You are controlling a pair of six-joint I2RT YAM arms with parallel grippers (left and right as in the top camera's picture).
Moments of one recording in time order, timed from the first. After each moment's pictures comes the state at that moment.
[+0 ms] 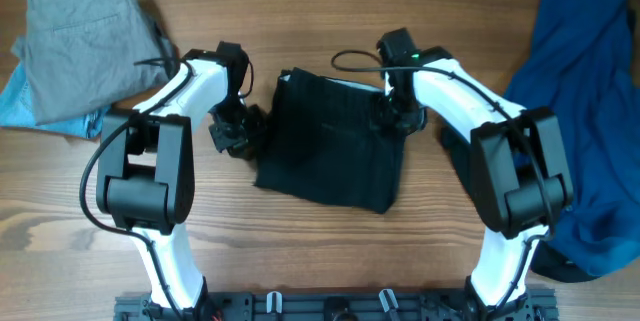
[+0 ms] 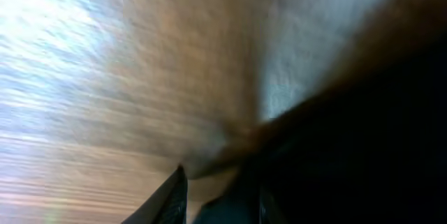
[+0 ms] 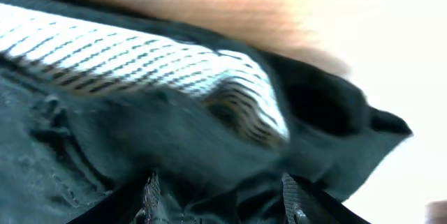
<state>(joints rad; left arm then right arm) -0.18 2.06 1.34 -1.08 0.27 -0.57 0.31 2.04 1.38 -0.83 -0.04 0.31</state>
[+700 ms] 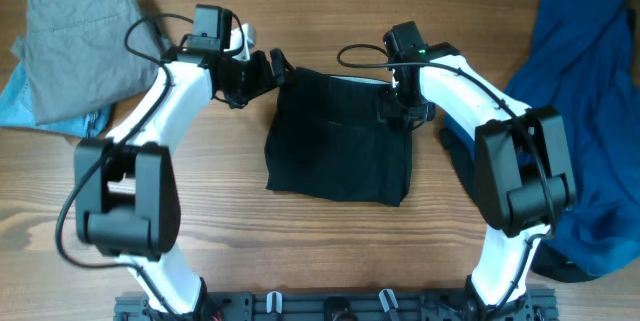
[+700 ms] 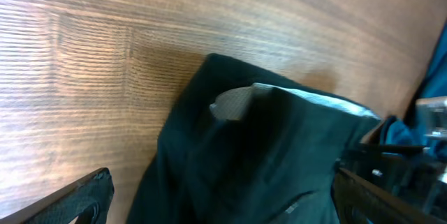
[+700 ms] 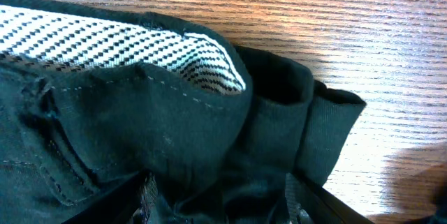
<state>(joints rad) -0.15 1.92 1.33 -0.56 0.49 -0.45 0.30 2.04 1.40 -0.82 0.03 0.26</state>
